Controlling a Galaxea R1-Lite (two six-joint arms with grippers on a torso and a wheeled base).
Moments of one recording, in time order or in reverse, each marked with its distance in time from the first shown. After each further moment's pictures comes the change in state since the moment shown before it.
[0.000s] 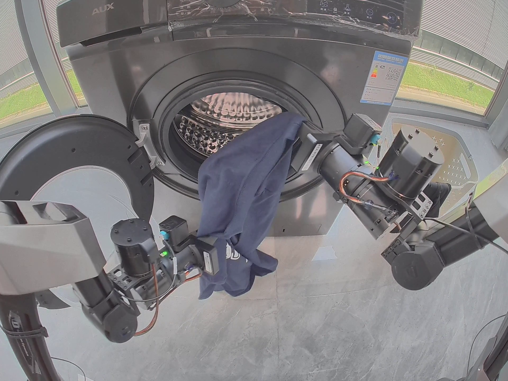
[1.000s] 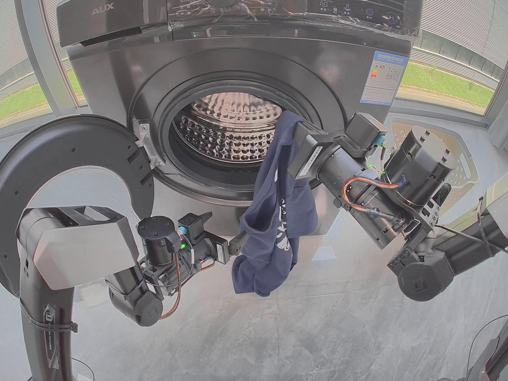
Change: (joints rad) left arm 0.049 0.204 -0.220 0.000 -0.058 0.010; right arm 0.056 -0.052 0.047 -0.011 0.000 0.002
